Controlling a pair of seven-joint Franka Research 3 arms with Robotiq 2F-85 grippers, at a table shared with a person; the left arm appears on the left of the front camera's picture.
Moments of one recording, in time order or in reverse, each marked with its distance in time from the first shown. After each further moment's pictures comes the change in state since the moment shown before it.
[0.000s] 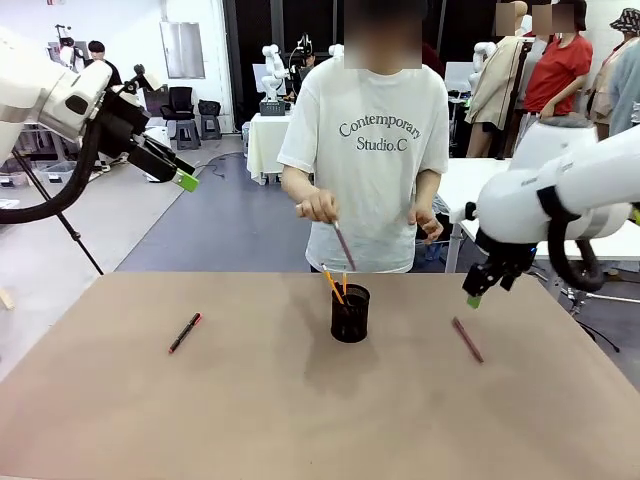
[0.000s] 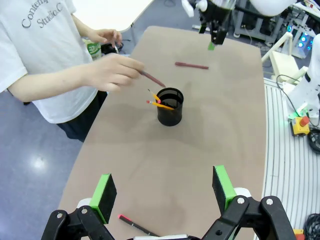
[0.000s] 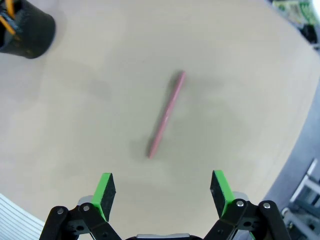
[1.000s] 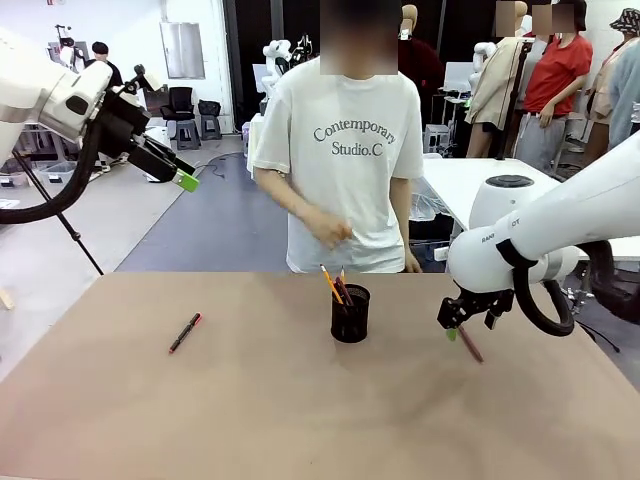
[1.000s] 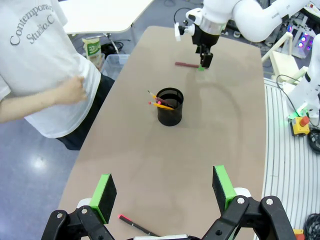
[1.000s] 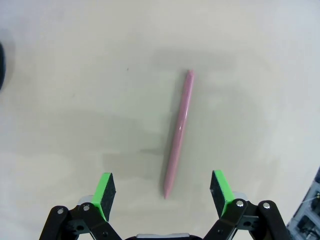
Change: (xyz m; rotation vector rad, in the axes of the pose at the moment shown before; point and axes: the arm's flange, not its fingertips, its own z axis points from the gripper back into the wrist) left arm 0.000 0.000 0.000 0.000 0.000 0.000; right arm 0.016 0.012 -0.085 -0.022 0.059 -0.200
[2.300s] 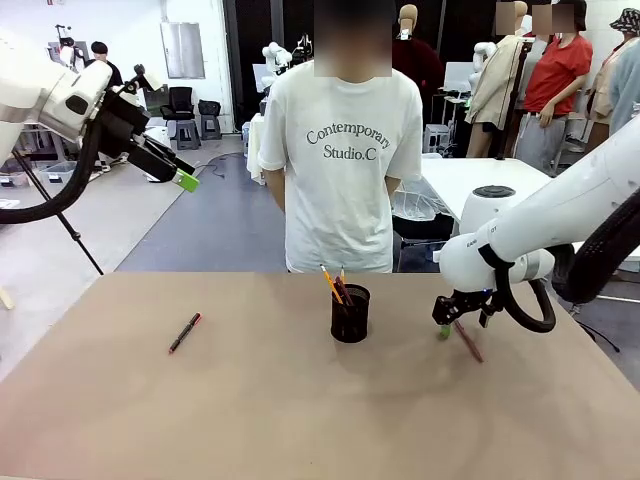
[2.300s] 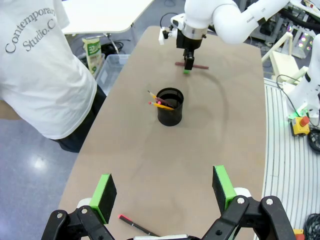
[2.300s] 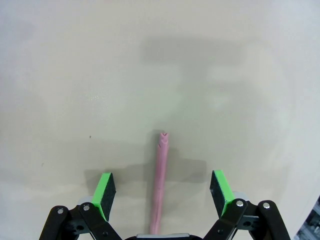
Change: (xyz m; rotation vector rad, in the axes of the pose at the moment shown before) left arm 0.000 0.000 0.000 0.000 0.000 0.000; right arm 0.044 -0.020 -0.042 -0.015 0.011 -0.075
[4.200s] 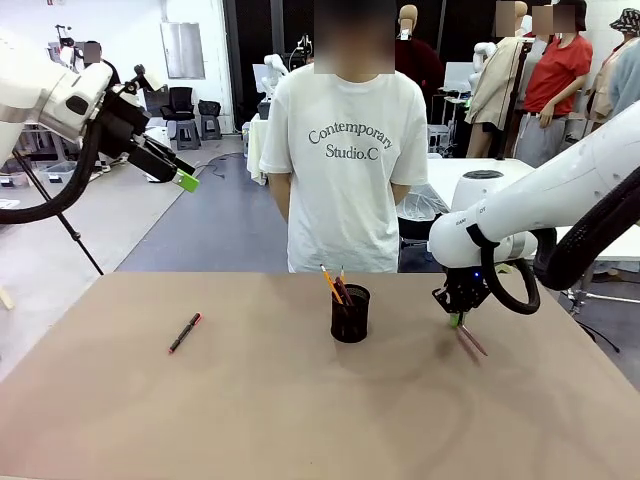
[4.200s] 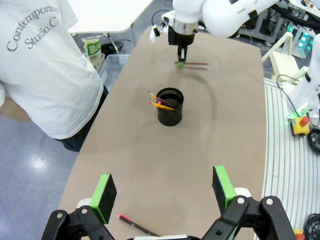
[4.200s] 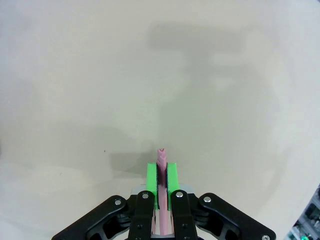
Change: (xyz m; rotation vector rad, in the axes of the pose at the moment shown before) left arm 0.000 0.000 0.000 0.000 0.000 0.000; right arm 0.033 0.002 0.018 0.014 0.053 -0.007
